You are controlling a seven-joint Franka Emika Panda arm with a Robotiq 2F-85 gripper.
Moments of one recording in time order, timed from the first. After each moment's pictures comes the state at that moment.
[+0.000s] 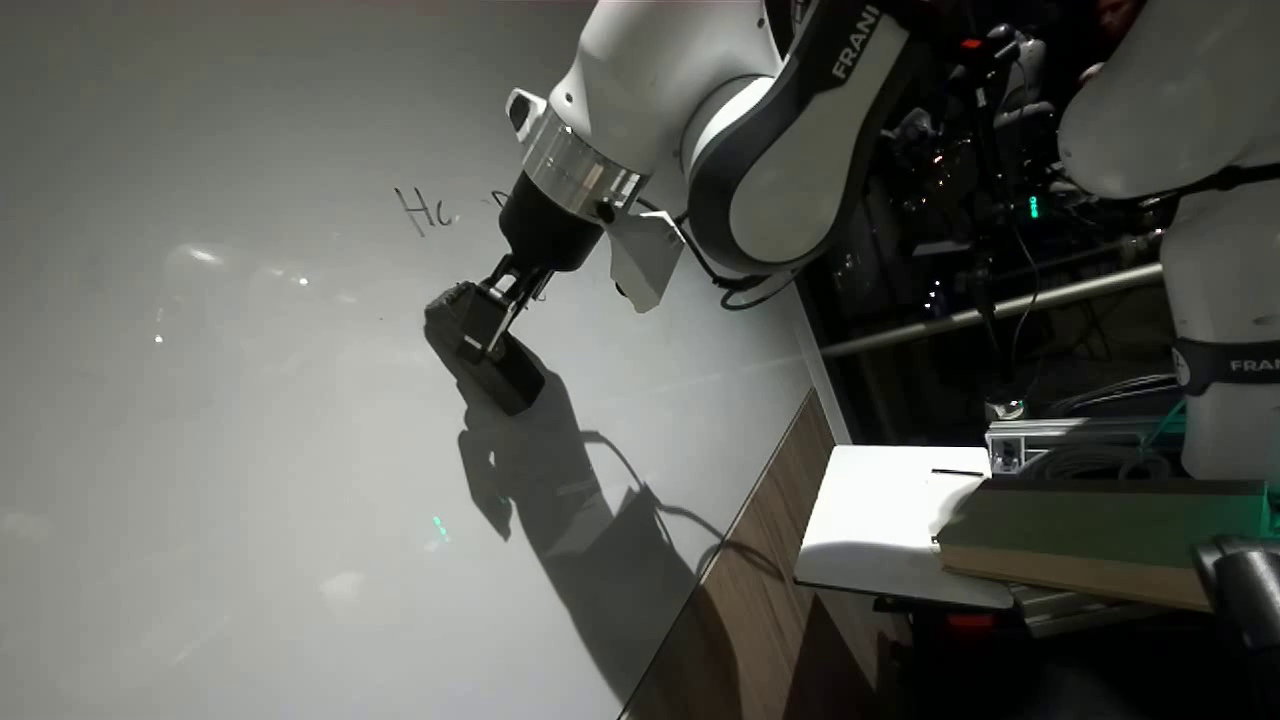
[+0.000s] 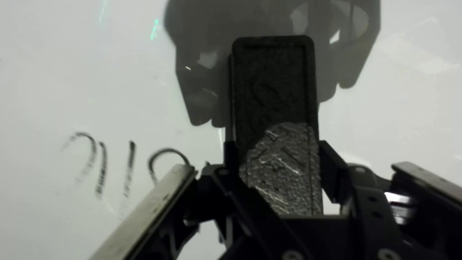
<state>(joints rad) -0.84 -0.59 1.26 -2.51 0.05 3.32 0.29</state>
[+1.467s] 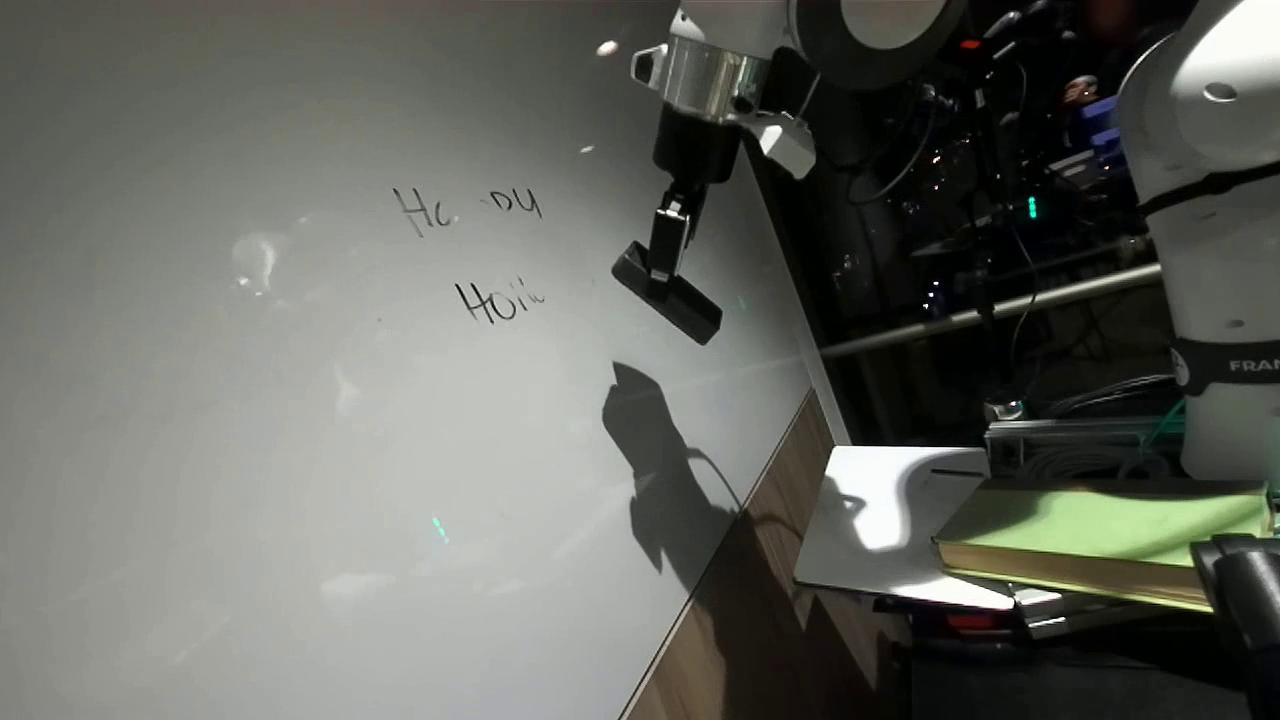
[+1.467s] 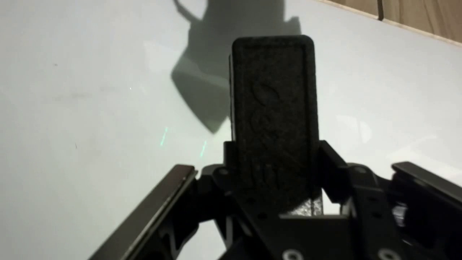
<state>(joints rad) -0.09 -0.74 0.40 -2.77 -0.08 2.76 0.13</state>
